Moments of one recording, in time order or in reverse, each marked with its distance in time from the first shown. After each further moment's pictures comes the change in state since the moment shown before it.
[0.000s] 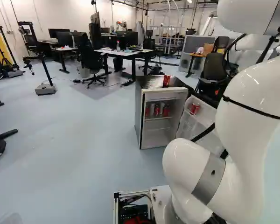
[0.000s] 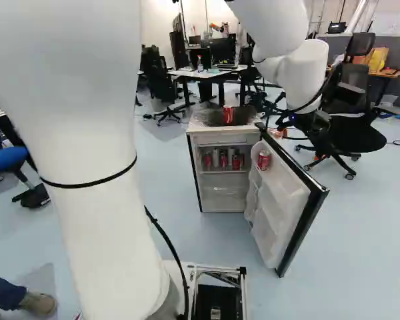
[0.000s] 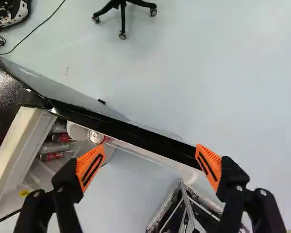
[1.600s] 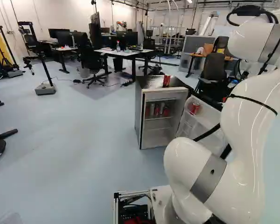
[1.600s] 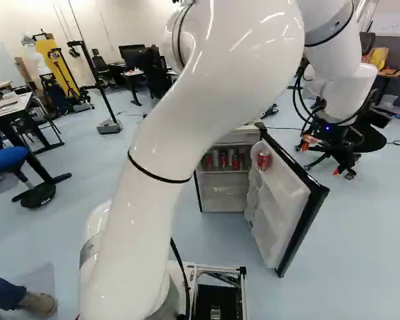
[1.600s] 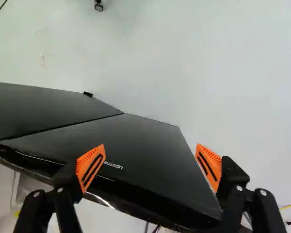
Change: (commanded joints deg) arm -5.1 -24.7 -26.1 0.0 -13.9 0.0
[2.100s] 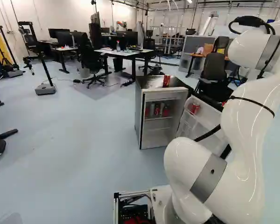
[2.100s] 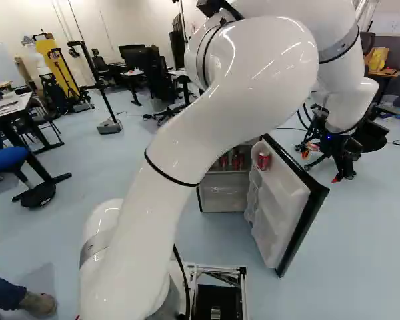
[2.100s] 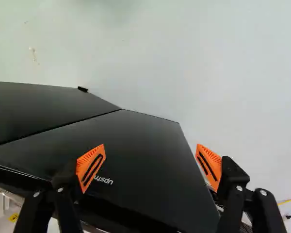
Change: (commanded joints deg) arm -0.3 -4.7 -2.6 0.0 -1.2 0.0
